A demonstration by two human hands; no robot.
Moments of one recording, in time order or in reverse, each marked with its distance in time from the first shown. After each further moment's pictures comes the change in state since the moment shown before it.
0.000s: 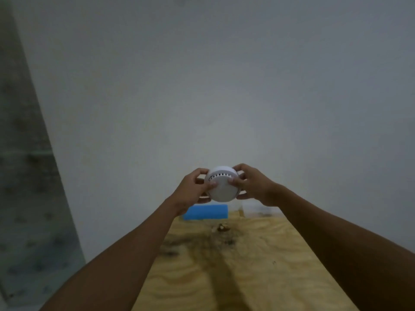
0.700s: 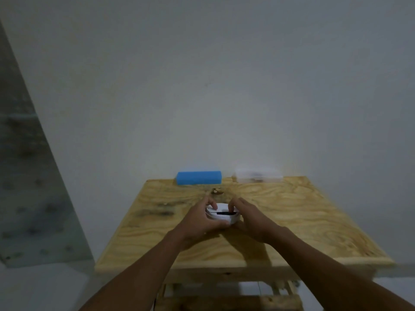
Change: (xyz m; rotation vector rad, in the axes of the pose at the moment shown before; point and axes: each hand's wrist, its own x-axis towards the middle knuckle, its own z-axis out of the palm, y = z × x) left_hand -0.075 -0.144 0.047 0.344 -0.161 -0.059; right_hand -0.076 0.146 0.065 -0.678 -0.064 -0.172
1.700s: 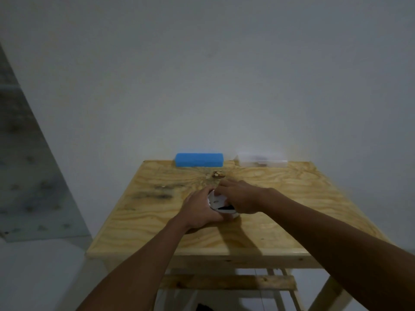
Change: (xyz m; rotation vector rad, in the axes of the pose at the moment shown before) left_hand 0.029 -0.039 0.013 0.226 0.017 0.036; right_hand 0.051 -0.024 -0.009 -0.525 -0.407 -0.173
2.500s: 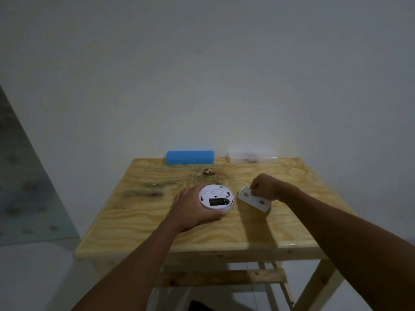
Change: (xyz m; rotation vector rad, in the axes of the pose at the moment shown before) left_hand 0.002 -0.010 0.013 0.098 0.120 0.001; right_hand -0.039 0.067 0.016 0.475 0.016 0.632
